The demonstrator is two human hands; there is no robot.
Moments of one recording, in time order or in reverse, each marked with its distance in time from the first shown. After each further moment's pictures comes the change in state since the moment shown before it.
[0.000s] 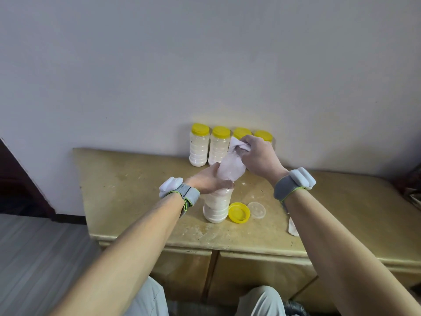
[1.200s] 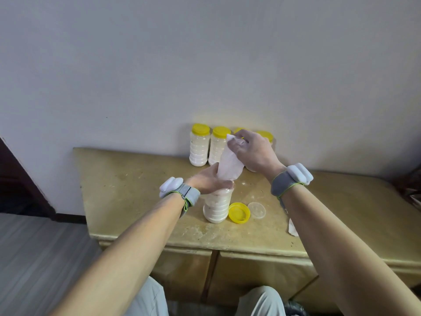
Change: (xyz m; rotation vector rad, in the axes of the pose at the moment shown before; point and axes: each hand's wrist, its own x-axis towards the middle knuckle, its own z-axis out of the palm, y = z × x) left_hand 0.001 -0.002 0.001 -0.039 -0.013 0.017; right_hand 0.004 -0.011 0.000 0.079 0.036 -0.053
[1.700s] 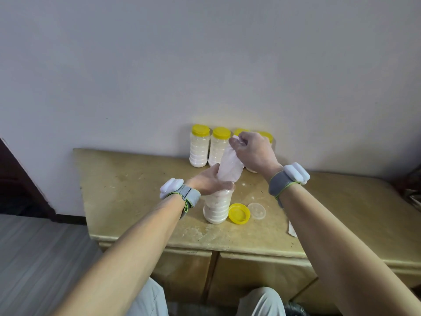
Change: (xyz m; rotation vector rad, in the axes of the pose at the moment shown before) left_hand -0.001 0.001 -0.001 0.031 0.002 0.005; right_hand 0.003 -0.003 0.001 -0.056 0.030 0.031
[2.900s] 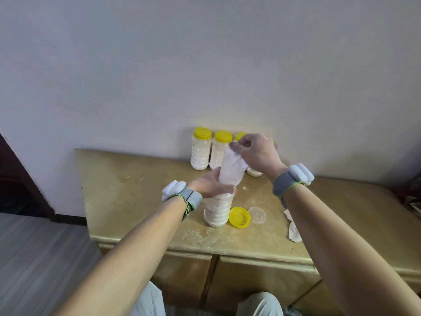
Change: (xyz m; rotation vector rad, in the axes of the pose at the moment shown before) left_hand 0.006 -0.007 0.001 -0.050 -0.013 0.036; right_hand 0.007 -0.002 -0.006 0.058 -0.022 0.030
